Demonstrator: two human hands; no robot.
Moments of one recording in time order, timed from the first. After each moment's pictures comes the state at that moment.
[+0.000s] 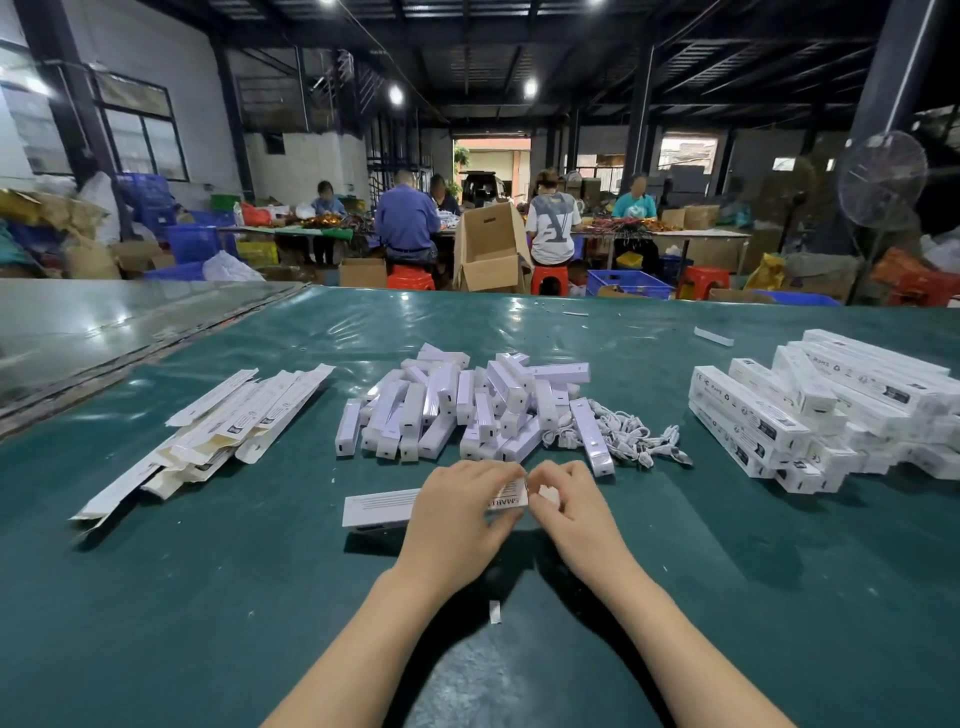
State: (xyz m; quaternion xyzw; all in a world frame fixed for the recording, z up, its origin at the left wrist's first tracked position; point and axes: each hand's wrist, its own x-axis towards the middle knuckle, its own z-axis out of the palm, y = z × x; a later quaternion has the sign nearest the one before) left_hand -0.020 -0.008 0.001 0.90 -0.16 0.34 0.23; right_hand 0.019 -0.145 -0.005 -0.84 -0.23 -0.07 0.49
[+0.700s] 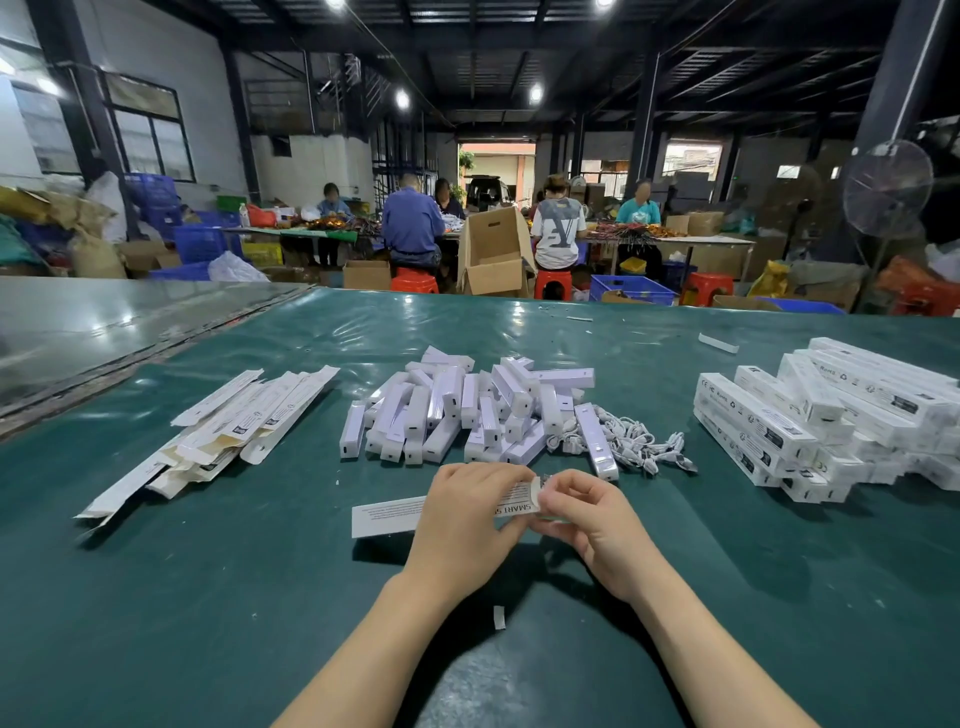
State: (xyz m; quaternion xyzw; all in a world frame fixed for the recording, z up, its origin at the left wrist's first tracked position) left_hand -0.023 -0.012 0.005 0.89 -0.17 0.36 0.23; right_hand 0.024 -0.156 -0.003 -0.57 -0.17 0.13 0.79
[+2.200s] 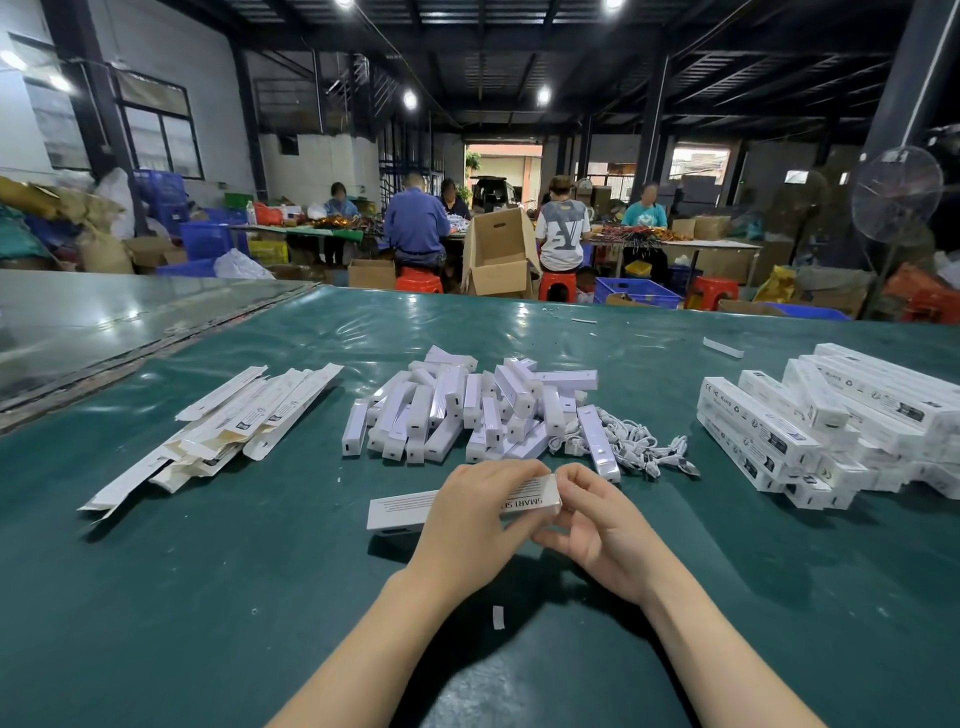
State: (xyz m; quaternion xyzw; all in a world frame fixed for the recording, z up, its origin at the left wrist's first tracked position) left_hand -0.024 -0.019 0.009 0.86 -0.19 0.35 0.31; right_hand 0.024 -0.163 0.002 -0.50 -0.18 0.23 0.82
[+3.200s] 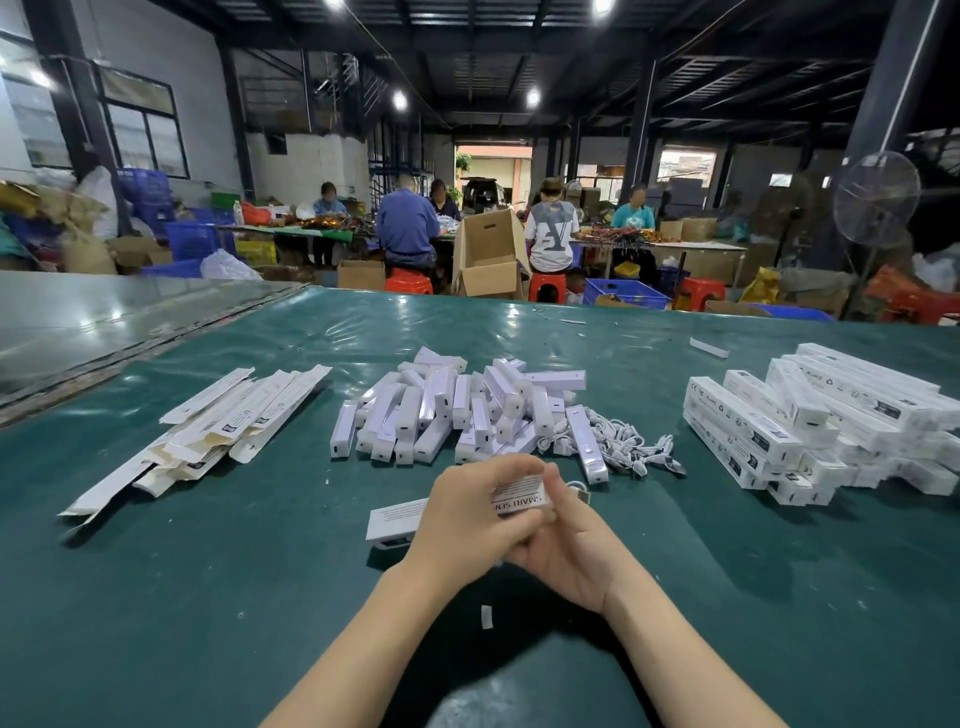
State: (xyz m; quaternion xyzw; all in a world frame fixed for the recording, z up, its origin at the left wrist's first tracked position) left_hand -0.032 -0.027 0.023 0.84 -0.15 0.27 0.45; right_hand 0.009 -0.144 0.002 -0.41 -0.23 0.33 0.82
